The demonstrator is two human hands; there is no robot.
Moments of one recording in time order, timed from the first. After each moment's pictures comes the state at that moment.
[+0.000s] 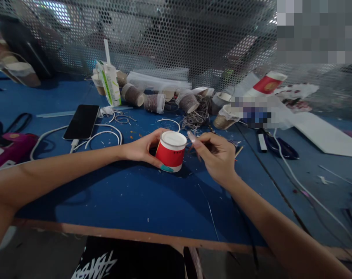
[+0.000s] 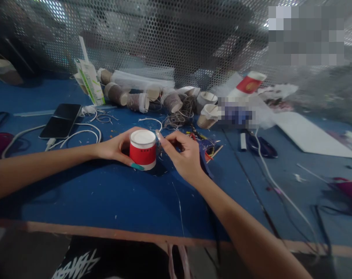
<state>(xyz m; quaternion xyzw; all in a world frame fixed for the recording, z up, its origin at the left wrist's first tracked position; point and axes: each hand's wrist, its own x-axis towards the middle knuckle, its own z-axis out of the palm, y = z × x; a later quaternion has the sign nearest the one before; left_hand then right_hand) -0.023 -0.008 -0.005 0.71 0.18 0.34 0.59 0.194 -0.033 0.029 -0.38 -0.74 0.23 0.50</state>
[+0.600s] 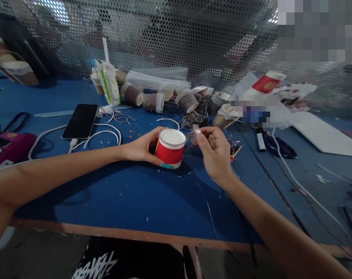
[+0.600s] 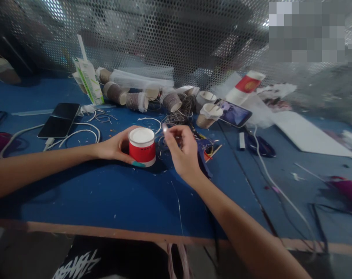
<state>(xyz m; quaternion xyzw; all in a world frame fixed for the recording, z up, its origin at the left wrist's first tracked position) -0.021 -0.009 -0.008 0.70 0.22 0.35 0.58 0.197 -0.026 0.020 -0.44 -0.69 0.22 0.52</state>
